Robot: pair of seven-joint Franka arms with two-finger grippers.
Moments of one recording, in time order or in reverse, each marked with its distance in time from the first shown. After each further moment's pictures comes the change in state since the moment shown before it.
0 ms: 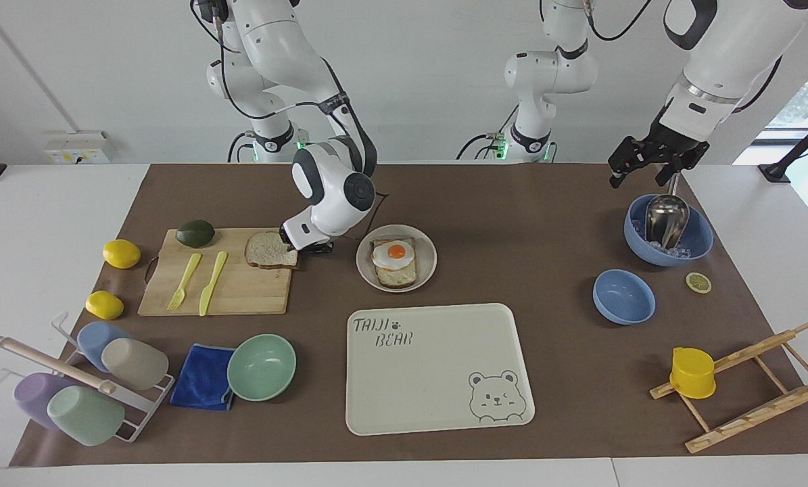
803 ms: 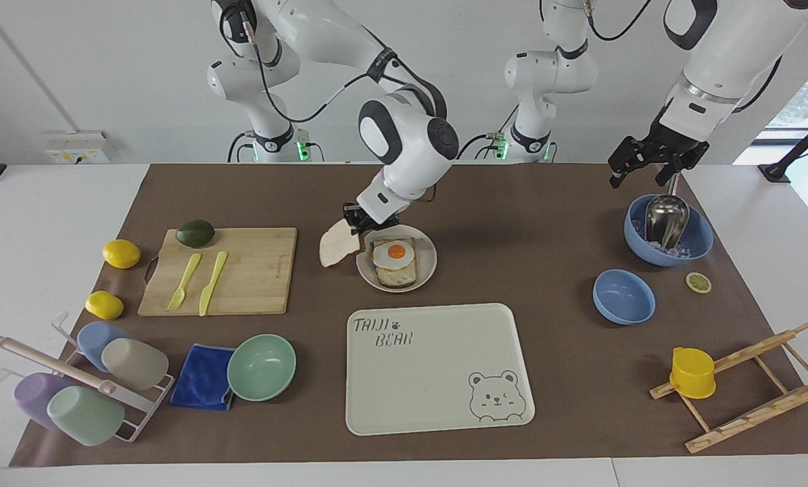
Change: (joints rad) left arm 0.000 0.000 0.000 0.000 0.000 0.000 0.000; right arm 0.131 0.132 0.163 0.425 0.079 -0.234 -0.032
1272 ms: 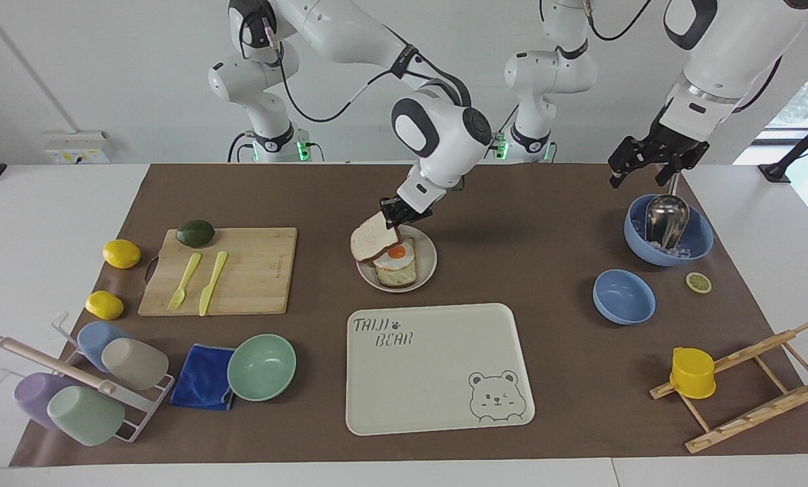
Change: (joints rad) left arm 0.000 0.000 0.000 0.000 0.000 0.000 0.000; right arm 0.044 0.043 0.002 0.009 0.015 0.041 0.028
